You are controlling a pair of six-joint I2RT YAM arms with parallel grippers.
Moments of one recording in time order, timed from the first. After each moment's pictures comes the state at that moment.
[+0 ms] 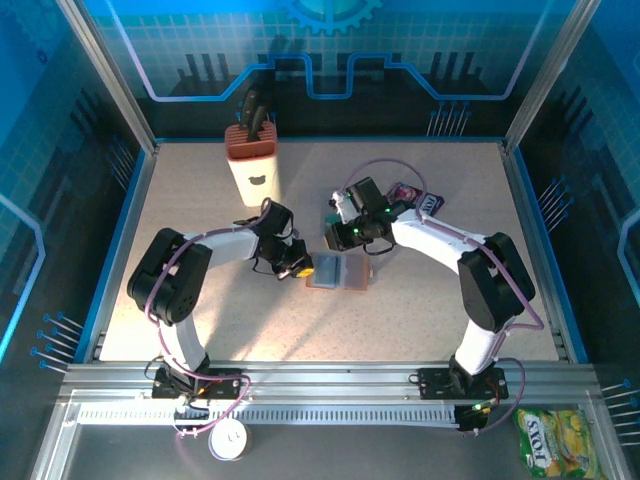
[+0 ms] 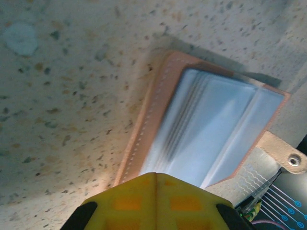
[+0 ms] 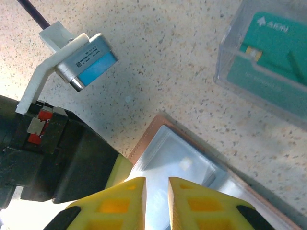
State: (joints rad) left arm -0.42 1.80 0.98 -0.36 0.57 -0.91; right arm 0.58 1.75 1.23 -0.46 -0.35 0.27
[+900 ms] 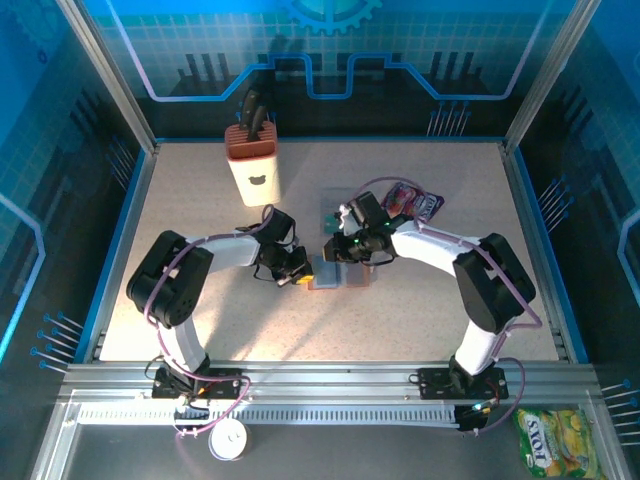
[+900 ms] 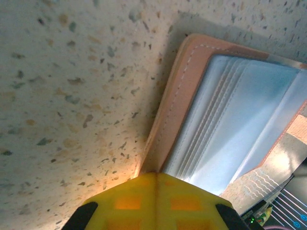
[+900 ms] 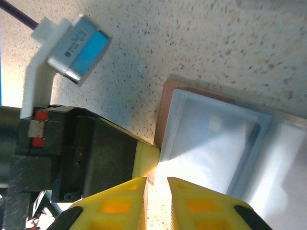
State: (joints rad) left arm -0.45 1.78 0.93 -0.33 0.53 -0.93; right arm 0.59 1.77 1.10 -0.35 -0.49 0.57
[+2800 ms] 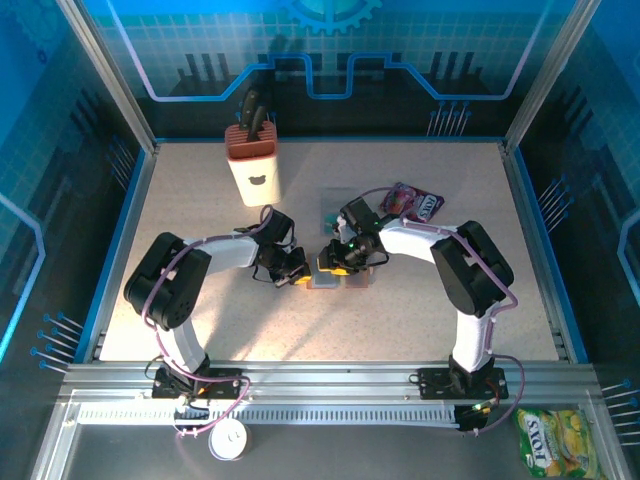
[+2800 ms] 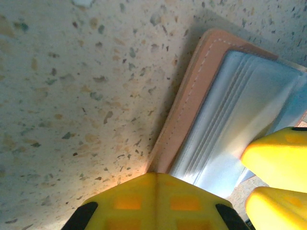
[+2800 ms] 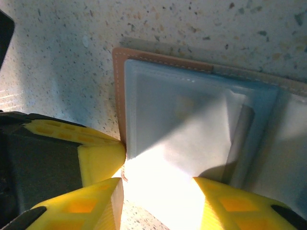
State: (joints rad) left arm -0.45 1.77 0.91 -0.34 0.50 -0.93; right arm 0.59 1.90 1.16 -0.43 -0.54 0.64
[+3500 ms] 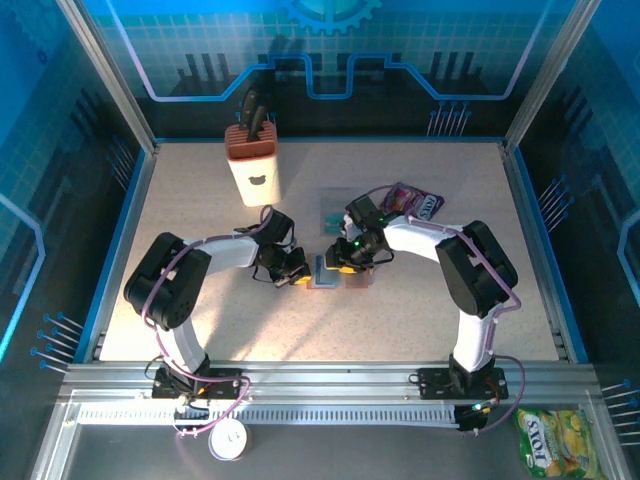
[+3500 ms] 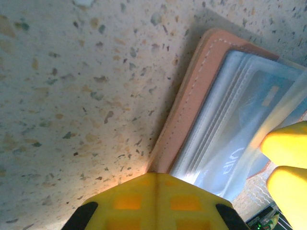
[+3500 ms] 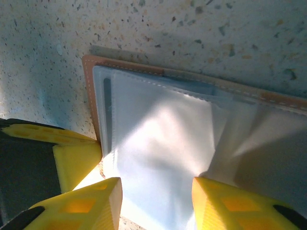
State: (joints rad) left arm -0.45 1.77 0.91 -0.34 0.50 -0.93; right arm 0.55 1.88 1.16 -0.49 -0.49 0.61
